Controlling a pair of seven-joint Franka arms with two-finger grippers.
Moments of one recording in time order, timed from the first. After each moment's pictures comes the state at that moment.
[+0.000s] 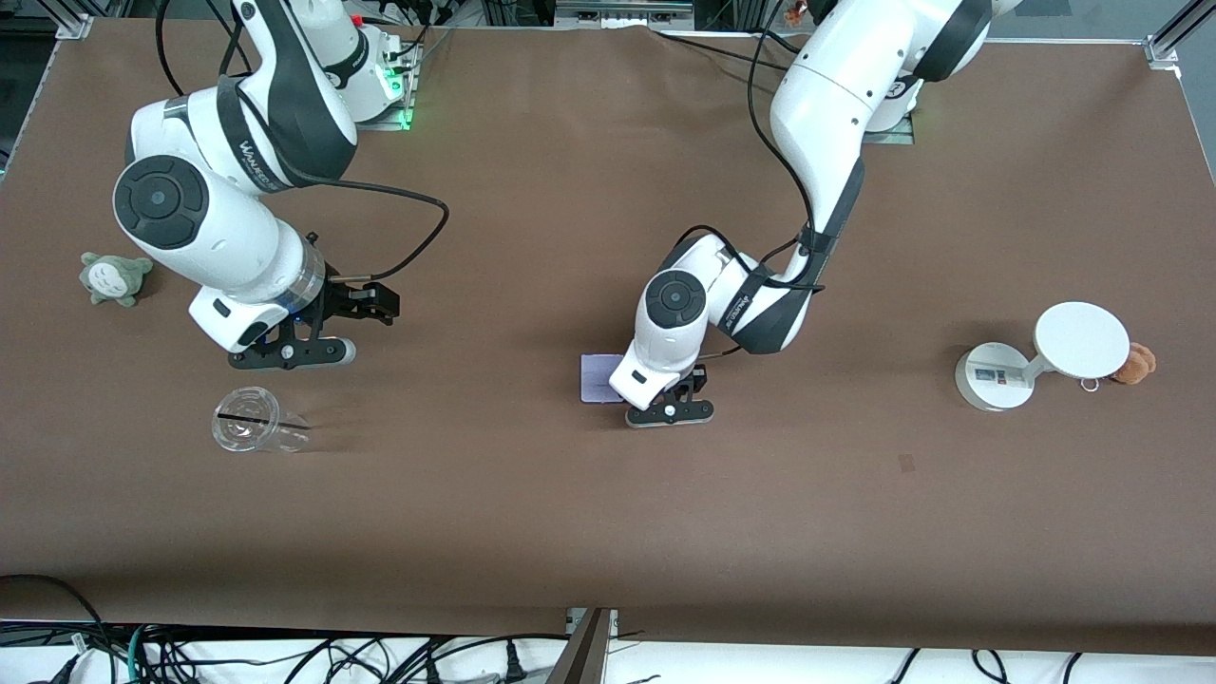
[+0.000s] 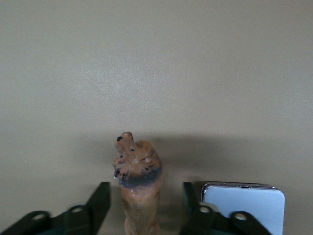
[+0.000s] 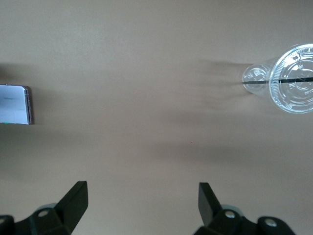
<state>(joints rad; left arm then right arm) -0.59 0.92 -0.03 -1.27 0.07 2.26 -0.76 0.26 0.31 0.05 -1.58 0.00 1.82 0.24</state>
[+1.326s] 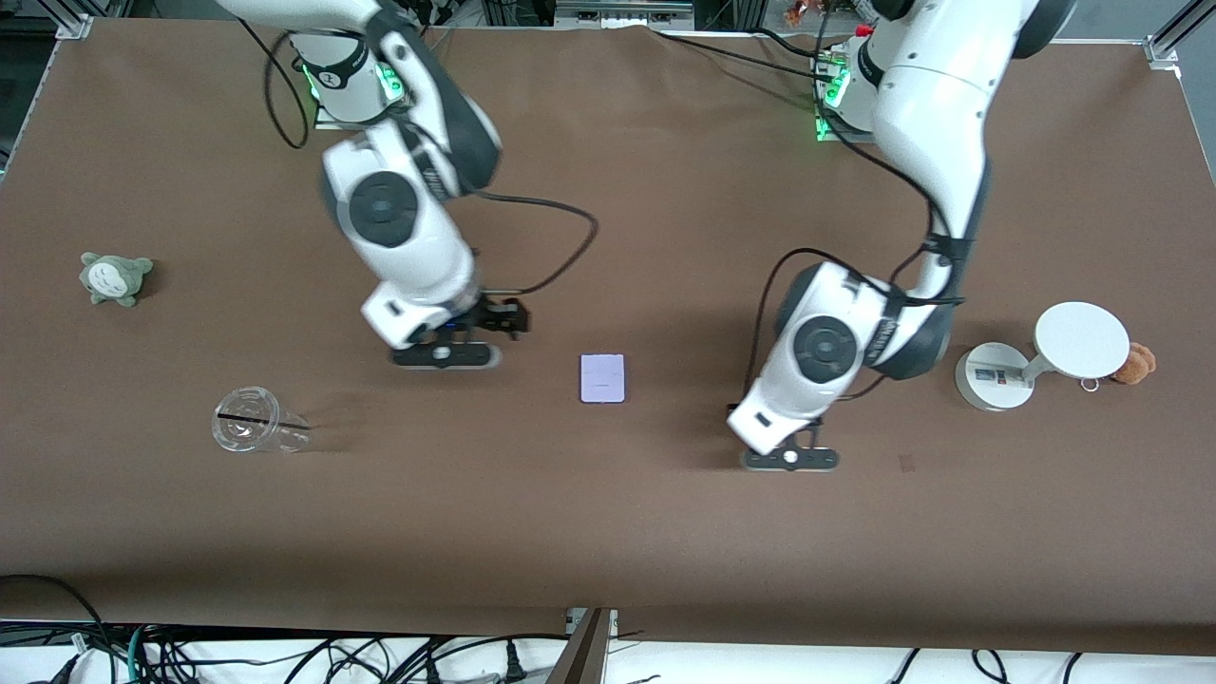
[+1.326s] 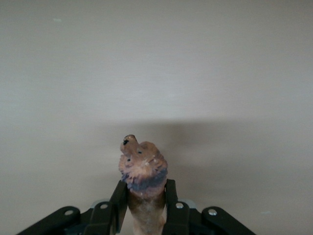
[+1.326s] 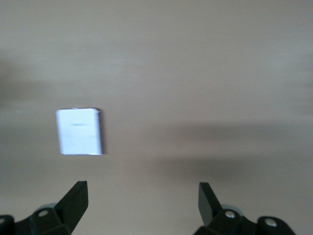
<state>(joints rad) -0.32 0.73 -0.02 -1.45 0.07 2.21 -0.36 0.53 0.50 0.06 -1.58 0.00 2.14 0.61</state>
